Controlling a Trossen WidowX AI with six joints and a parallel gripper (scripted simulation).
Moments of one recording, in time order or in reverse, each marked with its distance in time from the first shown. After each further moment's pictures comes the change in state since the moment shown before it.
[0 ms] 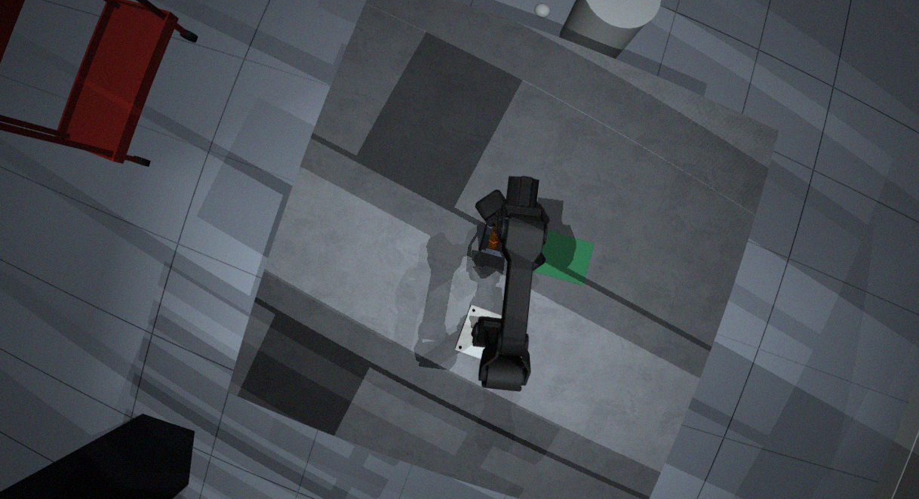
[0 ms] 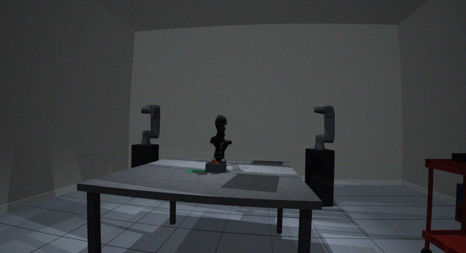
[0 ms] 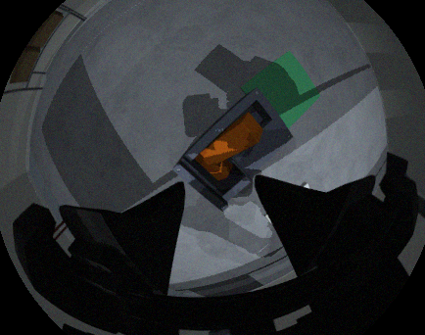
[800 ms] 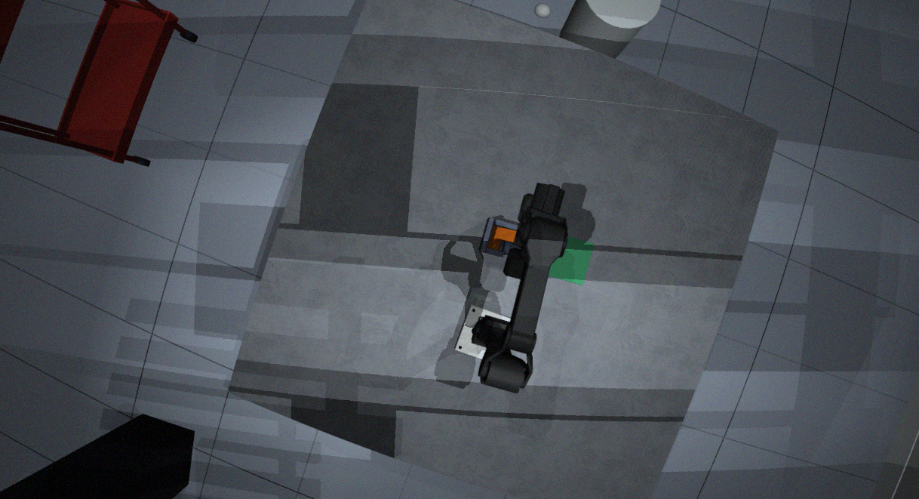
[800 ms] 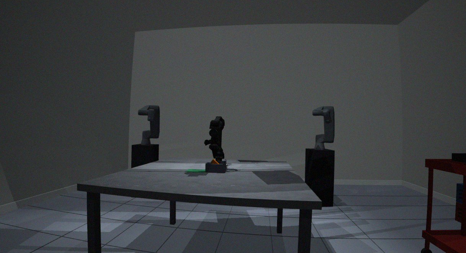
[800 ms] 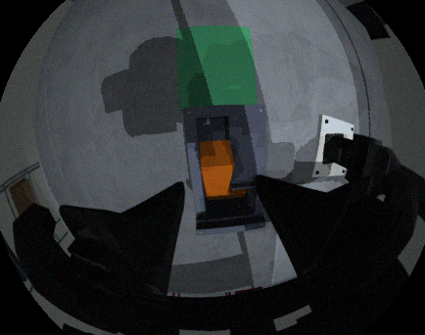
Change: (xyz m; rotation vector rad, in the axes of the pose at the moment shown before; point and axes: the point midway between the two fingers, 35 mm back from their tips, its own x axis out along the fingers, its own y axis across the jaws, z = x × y) arm 0.029 -0.032 0.029 0.866 -0.001 -0.014
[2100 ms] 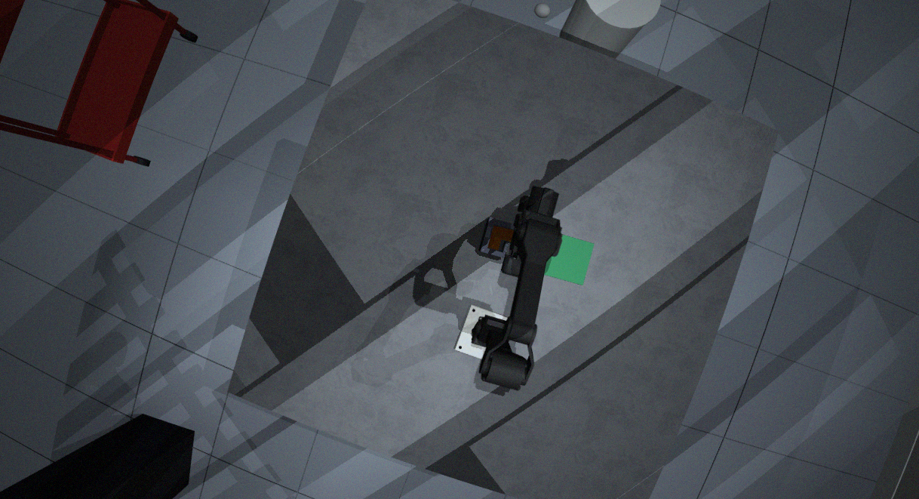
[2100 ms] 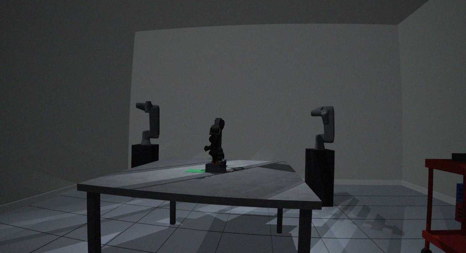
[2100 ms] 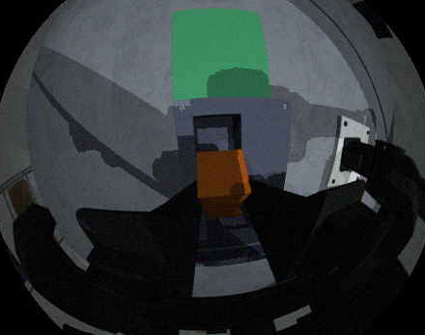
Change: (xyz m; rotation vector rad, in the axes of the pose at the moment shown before) arm 0.046 0.001 0.000 0.001 0.000 0.003
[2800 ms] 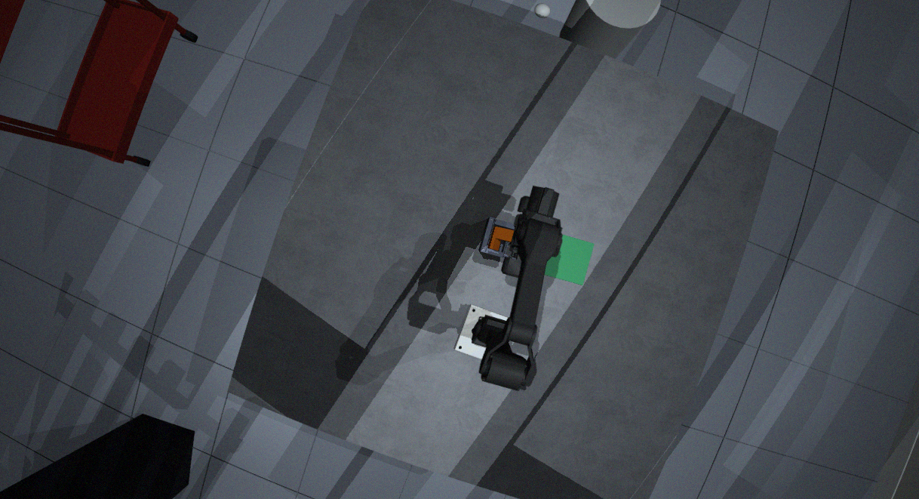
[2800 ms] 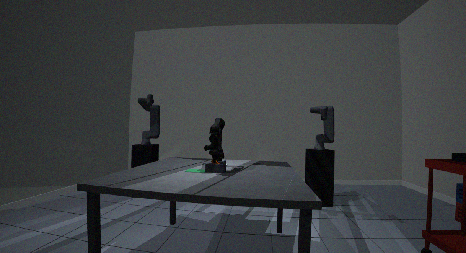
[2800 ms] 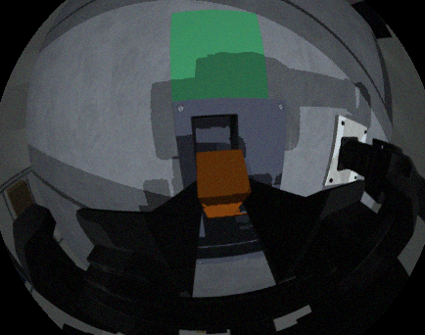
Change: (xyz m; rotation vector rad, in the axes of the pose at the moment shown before) arm -0.004 -0.001 0.000 0.000 0.000 -0.006
